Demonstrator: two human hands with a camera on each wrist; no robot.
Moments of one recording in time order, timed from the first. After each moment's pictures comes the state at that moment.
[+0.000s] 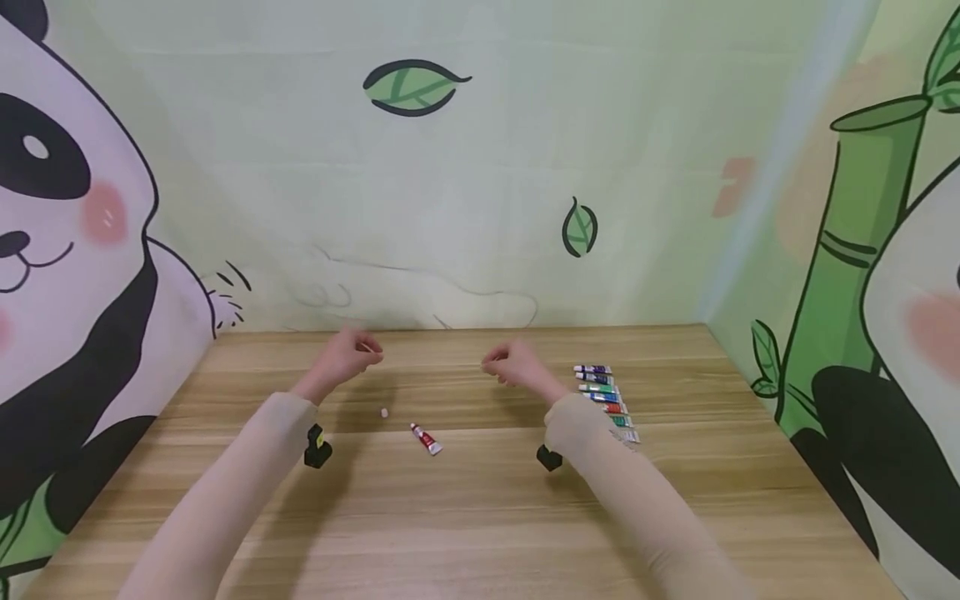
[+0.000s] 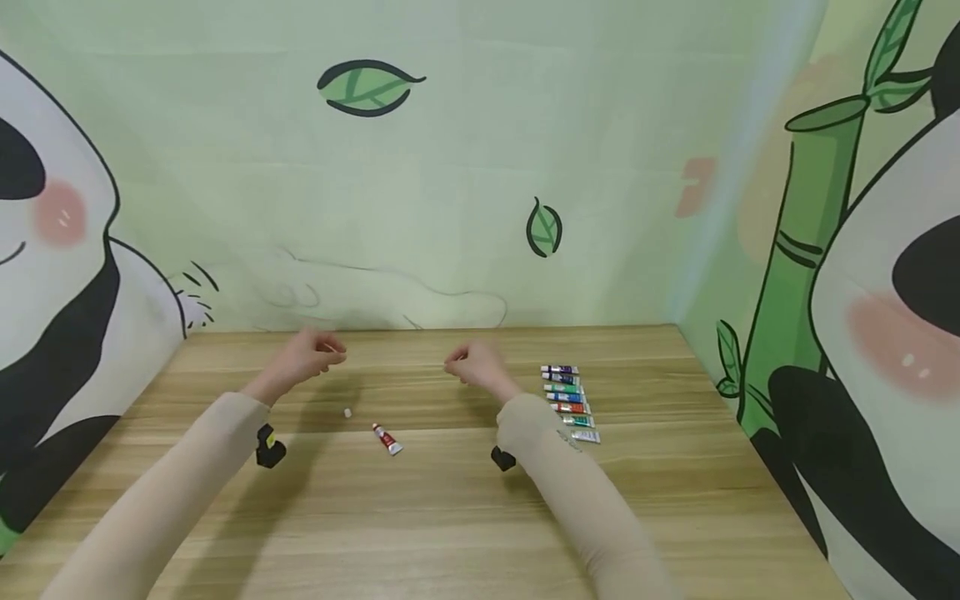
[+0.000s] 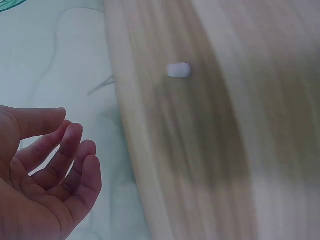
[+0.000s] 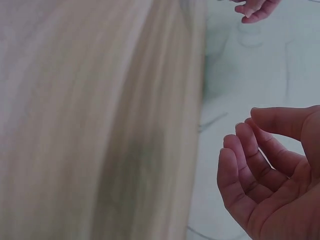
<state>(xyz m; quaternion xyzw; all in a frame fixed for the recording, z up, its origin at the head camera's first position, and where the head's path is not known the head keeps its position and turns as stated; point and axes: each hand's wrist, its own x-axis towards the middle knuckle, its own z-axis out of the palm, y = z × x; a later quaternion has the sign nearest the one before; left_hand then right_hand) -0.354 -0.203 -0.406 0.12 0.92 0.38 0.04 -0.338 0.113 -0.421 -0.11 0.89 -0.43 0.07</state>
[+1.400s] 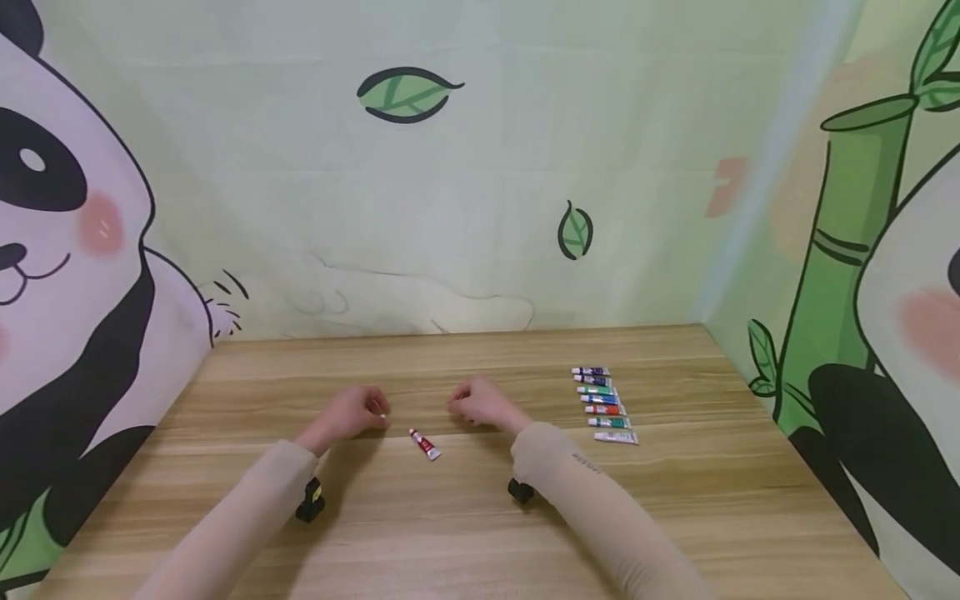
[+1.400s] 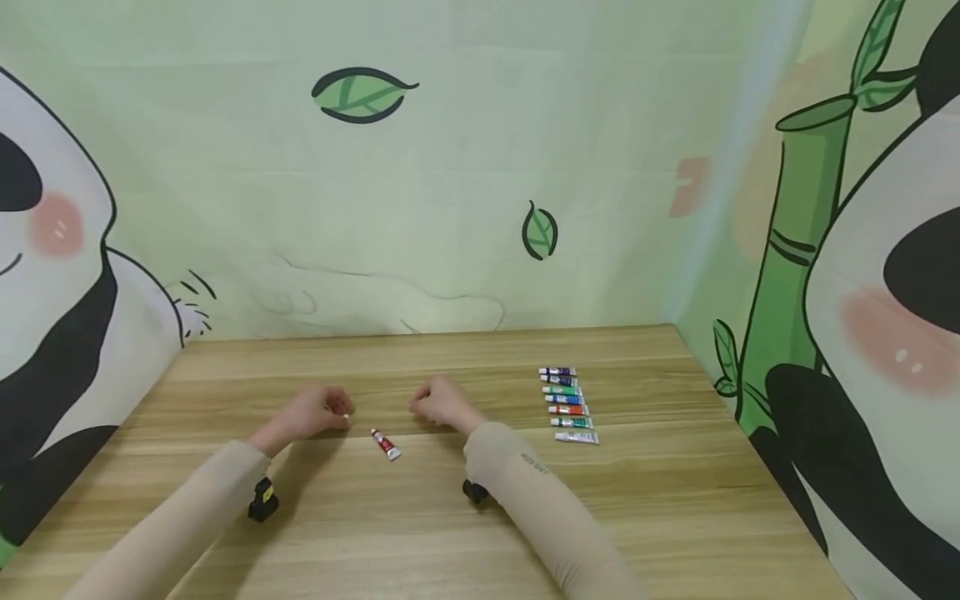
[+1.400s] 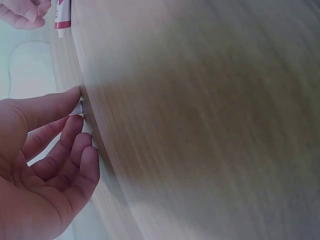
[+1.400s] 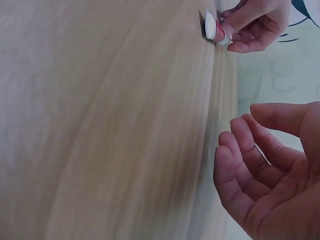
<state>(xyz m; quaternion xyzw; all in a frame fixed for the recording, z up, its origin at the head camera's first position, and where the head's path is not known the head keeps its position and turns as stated) -0.323 -0.198 -0.465 0.21 0.93 0.31 0.05 -0.322 0.065 -0.462 -0.14 0.87 -0.45 0.13</state>
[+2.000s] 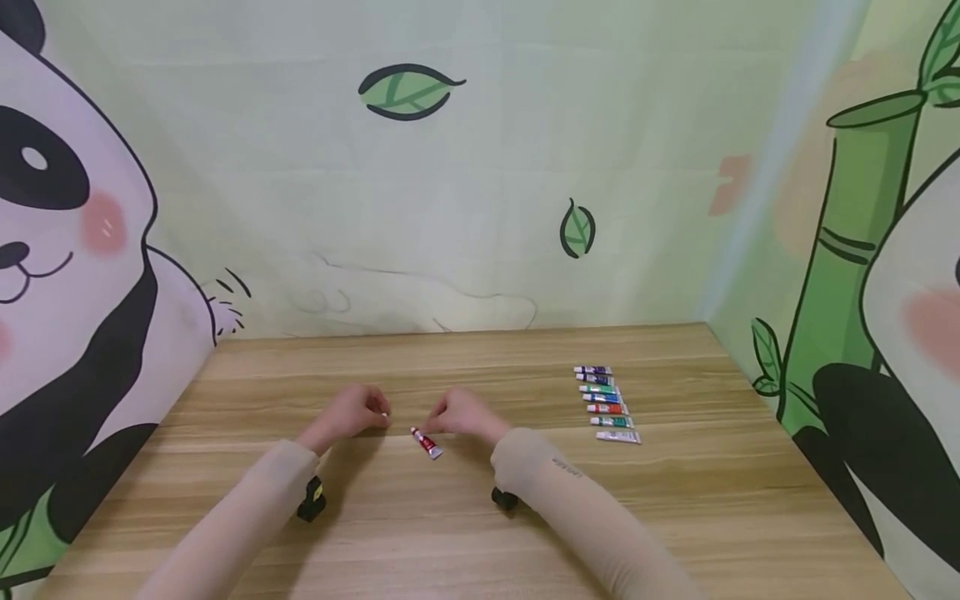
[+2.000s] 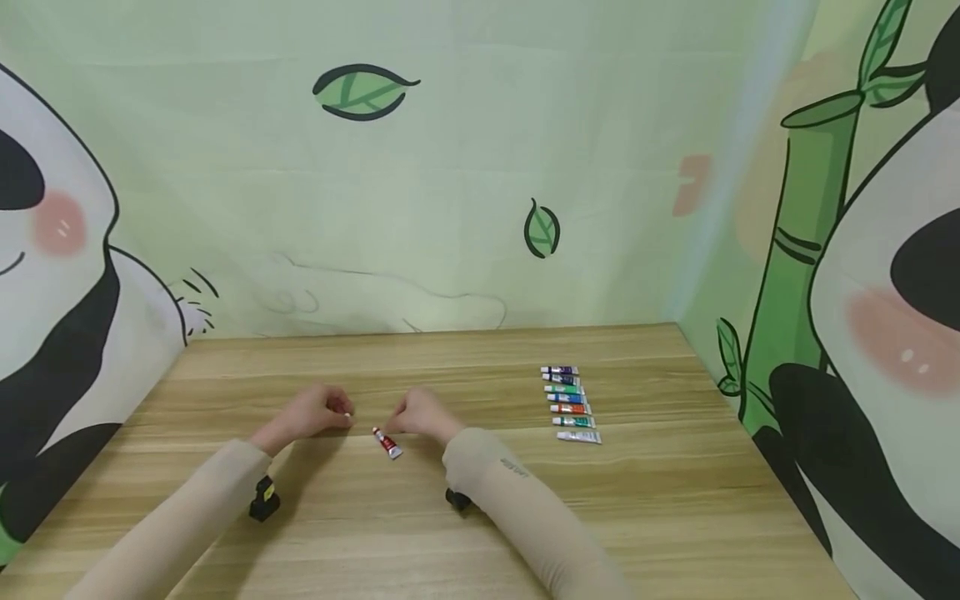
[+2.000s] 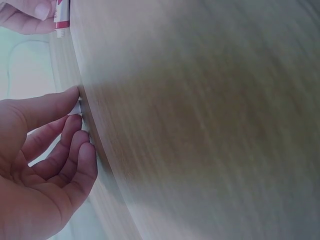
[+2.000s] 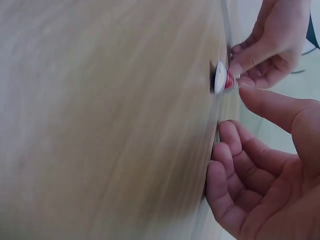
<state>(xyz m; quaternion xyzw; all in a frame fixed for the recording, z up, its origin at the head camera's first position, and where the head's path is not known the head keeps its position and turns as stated) -0.323 -0.199 -0.467 0.21 0.92 0.32 0.04 -0.311 0.033 -0.466 -0.20 0.90 -0.37 0.12</state>
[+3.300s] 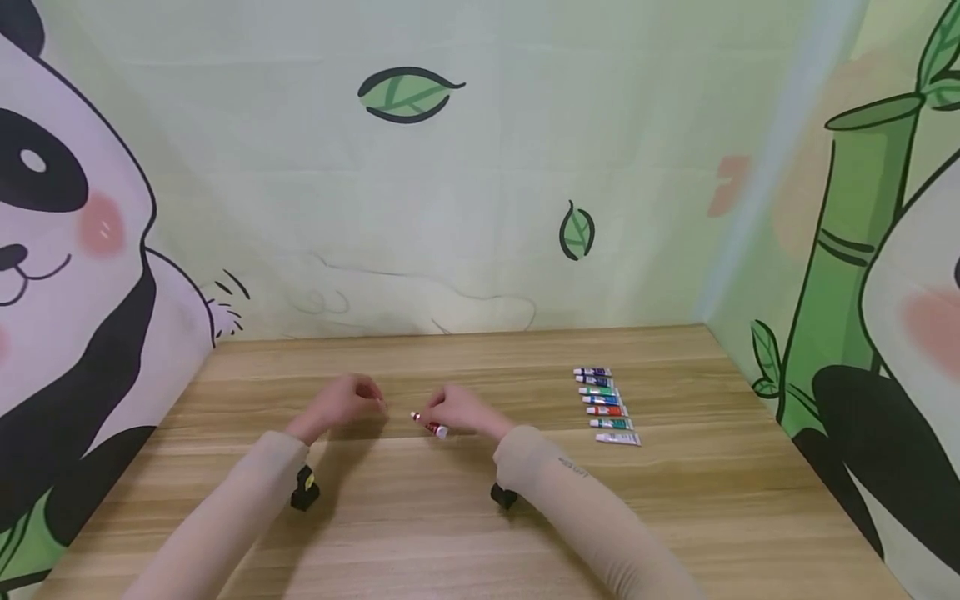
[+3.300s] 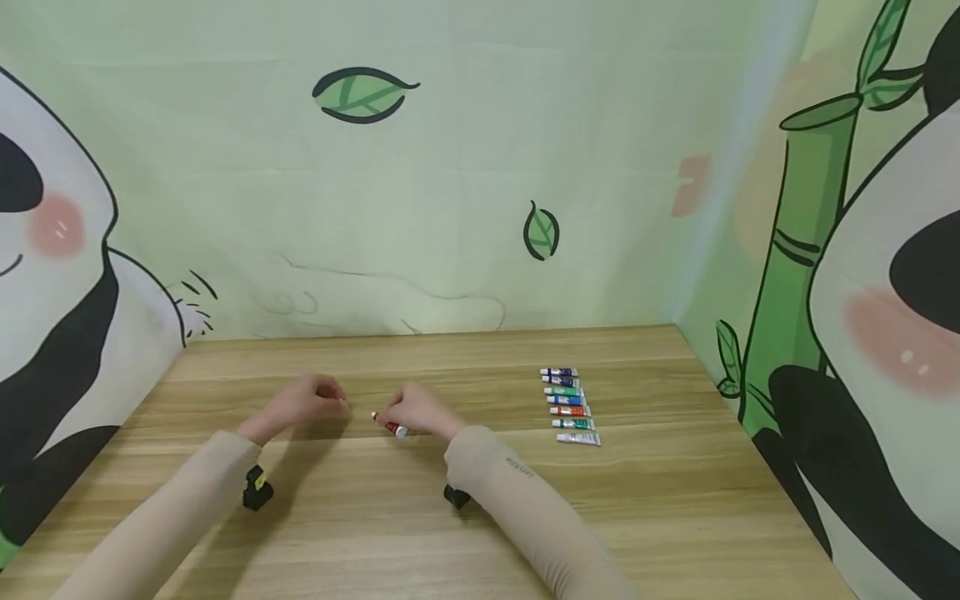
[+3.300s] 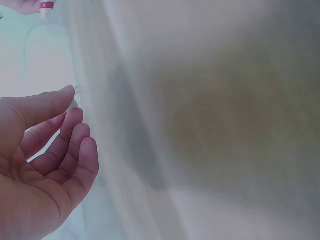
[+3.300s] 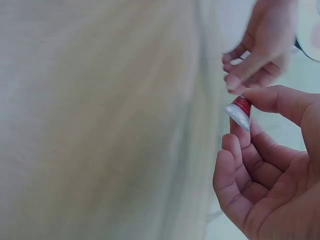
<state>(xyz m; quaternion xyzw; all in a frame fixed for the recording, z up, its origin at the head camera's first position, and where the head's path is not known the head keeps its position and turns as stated) -0.332 -0.211 -0.447 0.19 0.92 0.33 0.05 -0.311 0.032 -0.447 -0.20 0.87 -0.42 0.14</state>
